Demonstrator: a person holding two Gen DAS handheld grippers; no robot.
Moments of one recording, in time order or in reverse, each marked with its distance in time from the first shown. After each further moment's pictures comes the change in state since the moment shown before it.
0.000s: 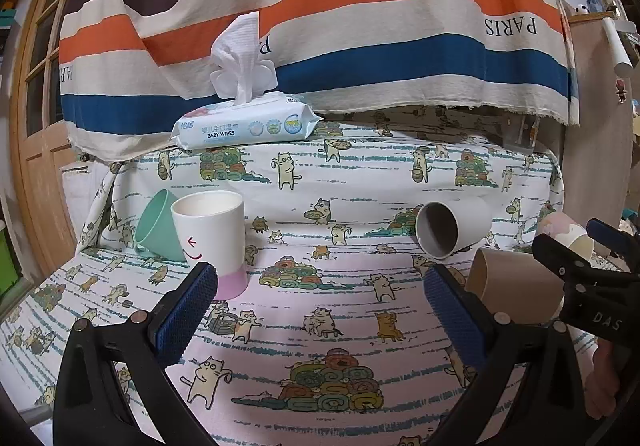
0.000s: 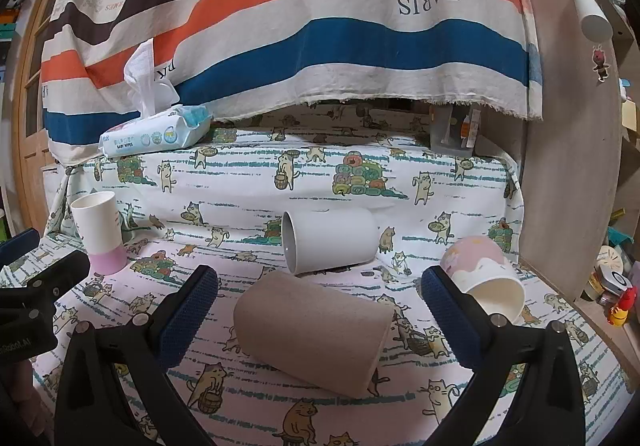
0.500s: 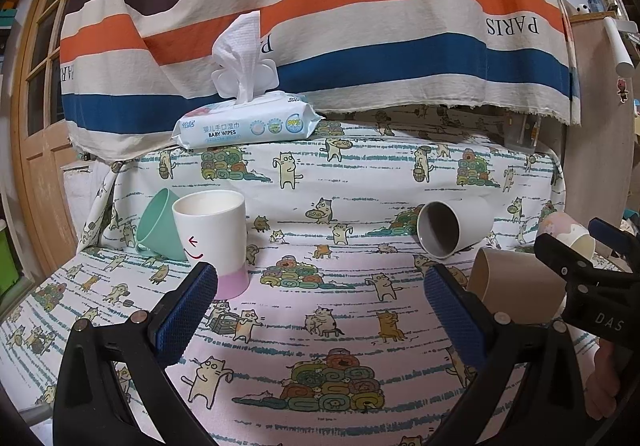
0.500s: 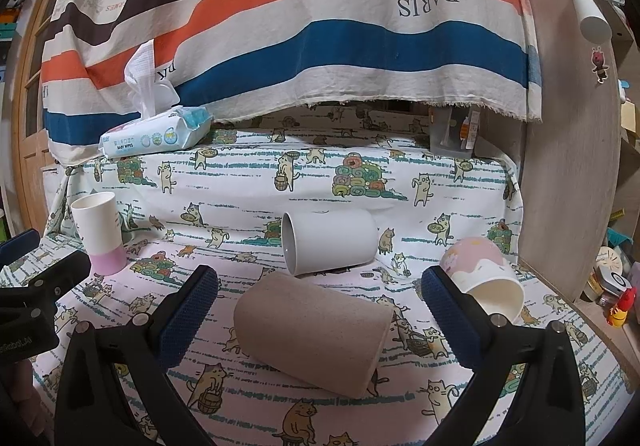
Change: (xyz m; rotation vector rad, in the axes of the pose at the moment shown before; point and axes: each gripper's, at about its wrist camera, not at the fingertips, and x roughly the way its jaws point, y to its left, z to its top) left arm 0.001 0.003 0.000 -0.002 0.004 0.003; right arm -0.001 -0.001 0.002 -0.002 -0.003 -0.001
